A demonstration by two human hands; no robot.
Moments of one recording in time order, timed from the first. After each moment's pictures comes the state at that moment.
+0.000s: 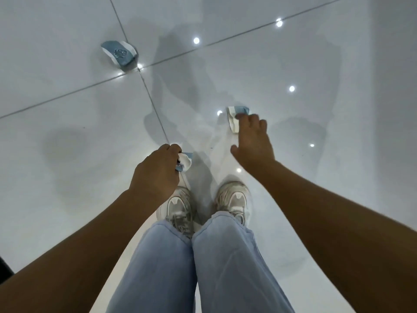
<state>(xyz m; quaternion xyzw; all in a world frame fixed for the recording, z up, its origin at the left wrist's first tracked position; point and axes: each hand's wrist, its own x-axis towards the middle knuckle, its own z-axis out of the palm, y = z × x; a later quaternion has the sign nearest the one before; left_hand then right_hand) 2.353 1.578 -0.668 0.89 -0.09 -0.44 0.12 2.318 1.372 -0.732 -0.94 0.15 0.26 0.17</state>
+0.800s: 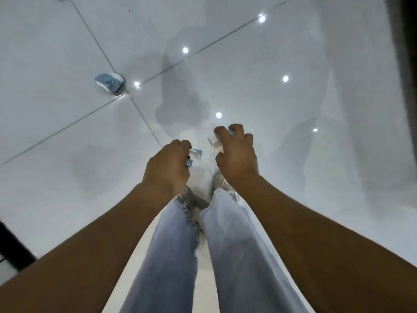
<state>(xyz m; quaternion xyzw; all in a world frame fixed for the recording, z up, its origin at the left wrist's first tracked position) 2.357 1.517 -0.589 0.88 -0.19 -0.42 0.10 2.290 1.377 -0.628 -0.90 0.25 0.26 0.25</state>
